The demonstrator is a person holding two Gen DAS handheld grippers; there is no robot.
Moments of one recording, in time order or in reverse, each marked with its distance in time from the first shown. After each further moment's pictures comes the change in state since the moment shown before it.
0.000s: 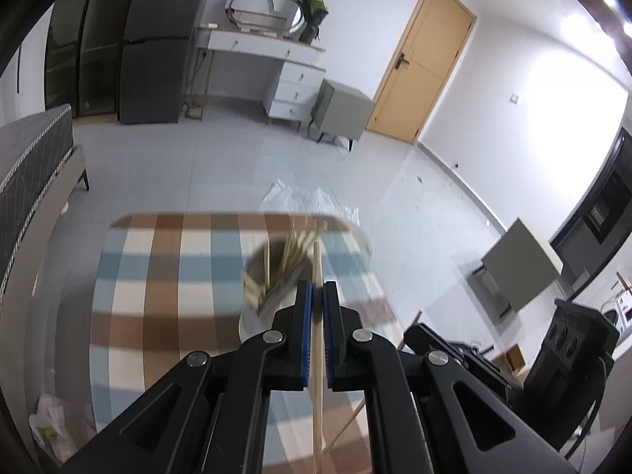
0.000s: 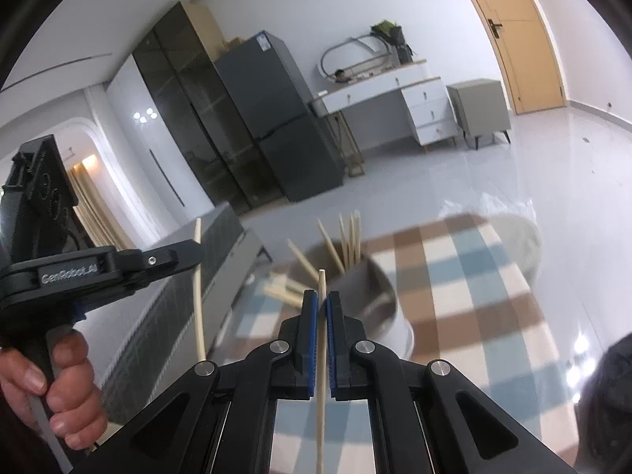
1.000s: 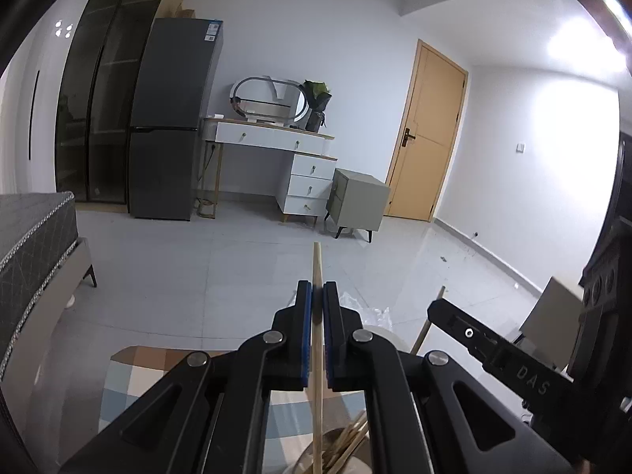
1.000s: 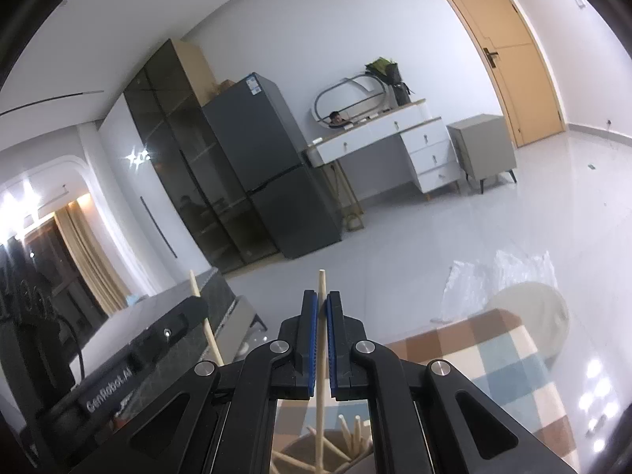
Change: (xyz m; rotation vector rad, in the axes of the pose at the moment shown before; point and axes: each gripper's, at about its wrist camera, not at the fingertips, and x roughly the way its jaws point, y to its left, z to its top) left arm 0.060 0.038 0.057 0.101 -0.340 0.071; right arm 0.112 -0.014 0.114 0.027 -0.153 -0.006
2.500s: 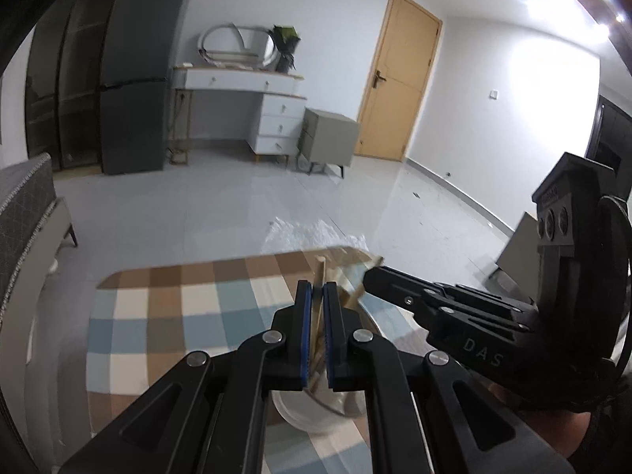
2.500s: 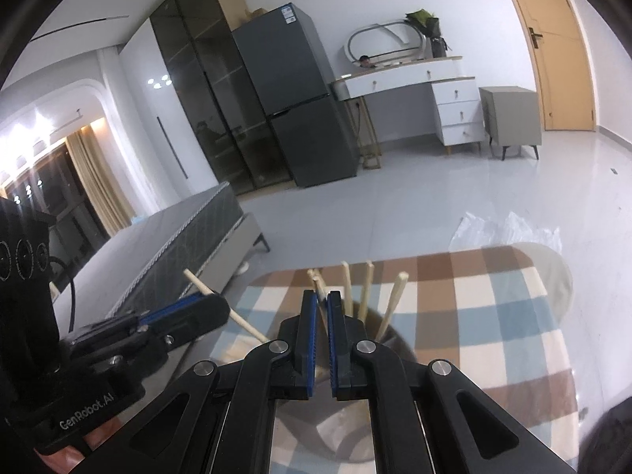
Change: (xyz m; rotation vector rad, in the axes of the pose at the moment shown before) left arm -0.016 -0.006 -0.041 0.038 0.241 -0.121; right arm -0.006 0.018 -0.077 -0.156 0.247 0.037
